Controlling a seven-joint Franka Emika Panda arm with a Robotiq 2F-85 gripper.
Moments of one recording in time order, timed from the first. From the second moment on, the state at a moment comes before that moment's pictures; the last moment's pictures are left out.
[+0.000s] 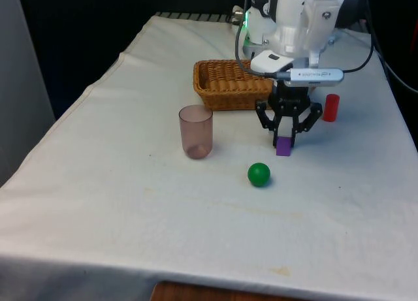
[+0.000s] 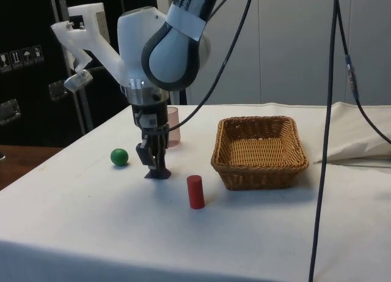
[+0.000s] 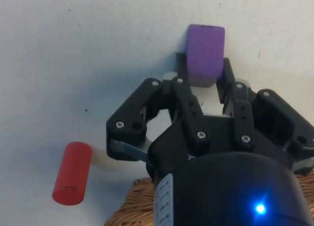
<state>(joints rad) 0.26 0.54 -0.14 -2.08 0.06 2.66 0.04</state>
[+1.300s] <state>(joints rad) 0.26 0.32 -0.15 -2.08 0.02 2.48 0.04</state>
